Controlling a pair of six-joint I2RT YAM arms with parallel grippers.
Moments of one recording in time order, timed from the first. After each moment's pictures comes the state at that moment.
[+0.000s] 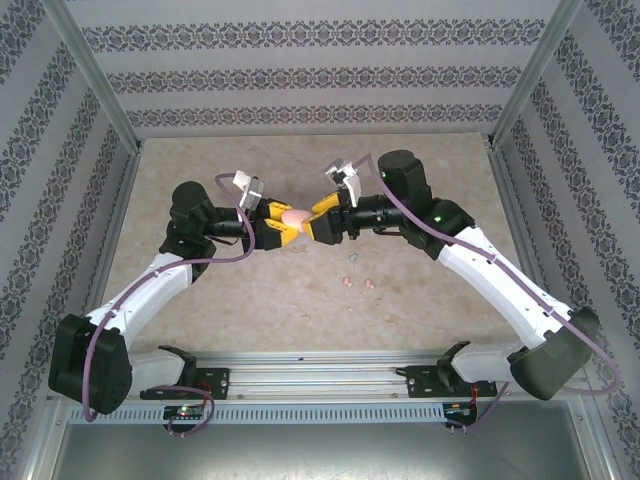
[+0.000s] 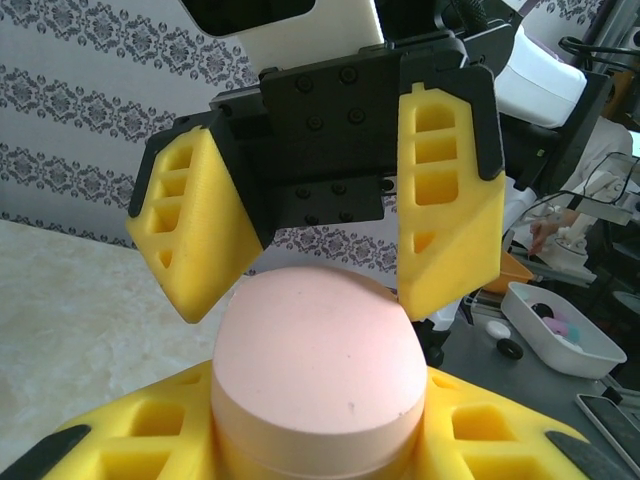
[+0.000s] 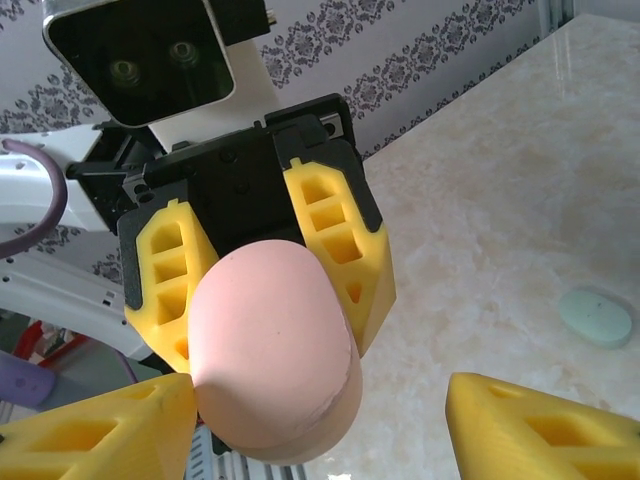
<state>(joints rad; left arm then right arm) -0.31 1.23 0.81 0.56 1.27 -0.39 0.61 1.30 1.31 -0.46 -0.75 0.18</state>
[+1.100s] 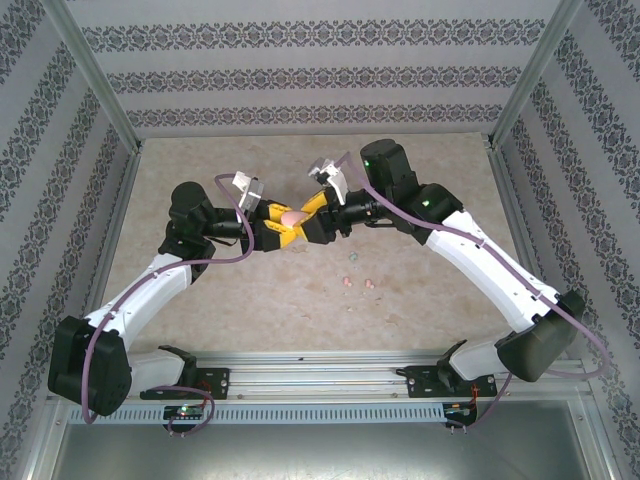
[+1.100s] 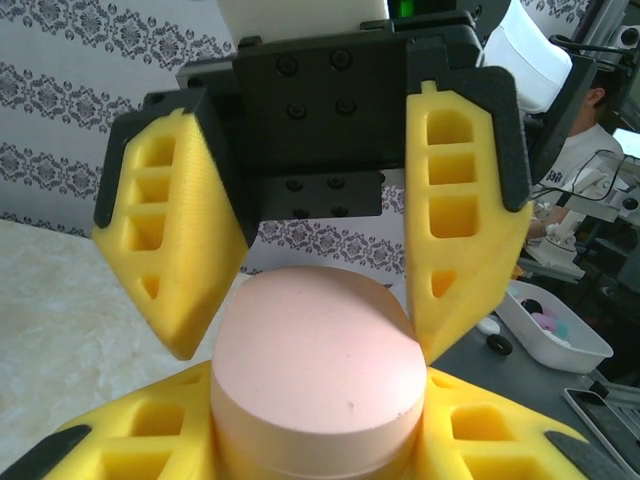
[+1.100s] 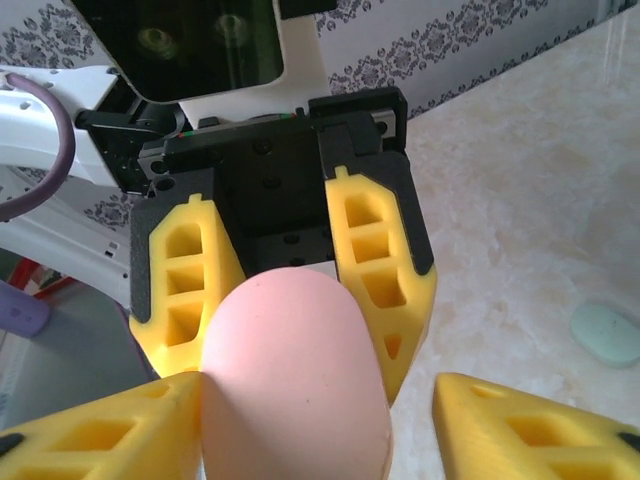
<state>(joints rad) -0.31 1.22 0.81 0.55 1.28 -0.39 0.64 1.41 1.48 -0.63 -0.78 0.02</state>
